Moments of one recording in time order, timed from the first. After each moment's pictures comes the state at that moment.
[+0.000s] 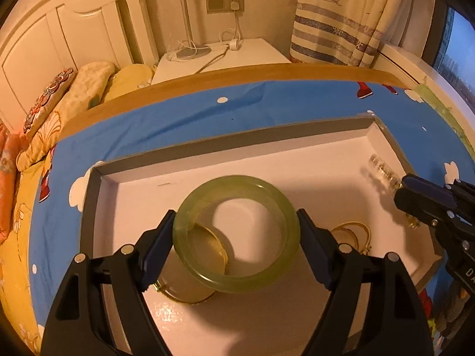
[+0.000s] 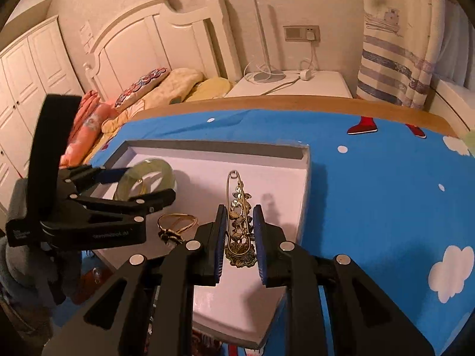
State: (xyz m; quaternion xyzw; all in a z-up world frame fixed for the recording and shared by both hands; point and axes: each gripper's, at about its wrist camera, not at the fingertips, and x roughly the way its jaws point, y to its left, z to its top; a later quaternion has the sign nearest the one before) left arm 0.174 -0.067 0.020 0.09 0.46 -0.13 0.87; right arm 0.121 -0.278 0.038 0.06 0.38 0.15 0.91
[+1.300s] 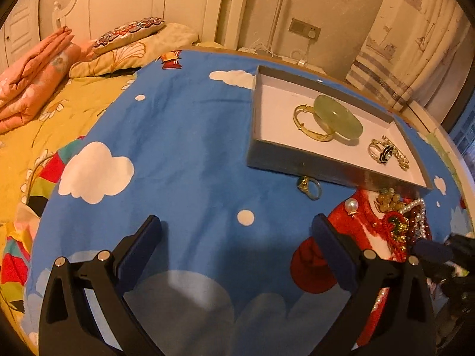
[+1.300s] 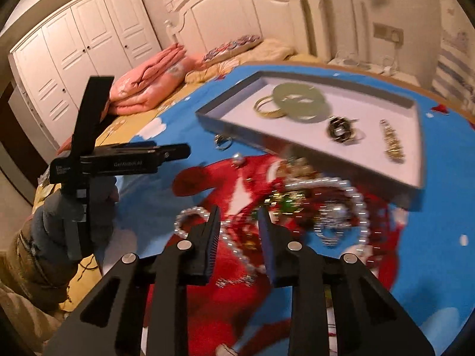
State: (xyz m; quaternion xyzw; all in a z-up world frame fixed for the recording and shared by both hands) left arm 0.007 0.095 0.007 -0.08 0.44 -0.04 0.90; right arm -0.015 -0.193 0.024 -0.02 0.41 0.32 0.85
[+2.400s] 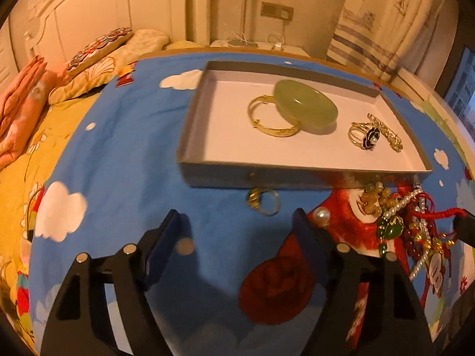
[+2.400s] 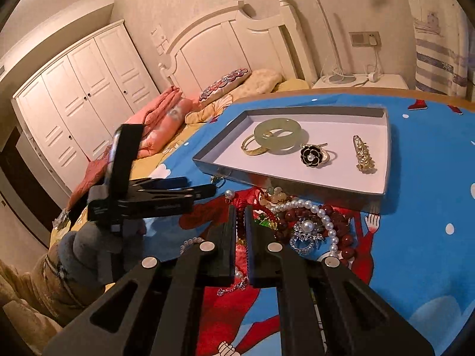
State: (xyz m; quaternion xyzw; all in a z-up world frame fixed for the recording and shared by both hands) left arm 0.039 0.034 0.010 0.01 0.45 -0.07 0.89; right arm -0.023 -0.249 0.056 0.08 0.34 0.32 0.88
